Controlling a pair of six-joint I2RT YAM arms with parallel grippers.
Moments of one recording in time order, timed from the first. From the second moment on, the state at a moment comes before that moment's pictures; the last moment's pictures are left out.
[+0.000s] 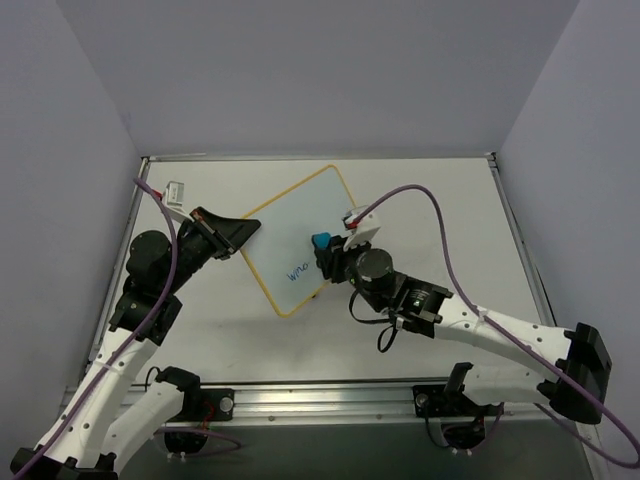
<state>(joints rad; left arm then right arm) -0.36 0.78 0.82 0.01 0.30 -0.97 1.00 1.14 0.83 0.08 0.45 0.37</state>
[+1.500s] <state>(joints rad) -0.35 0.76 0.81 -0.05 0.26 -0.92 1.32 1.39 1.03 0.31 0.42 0.39</state>
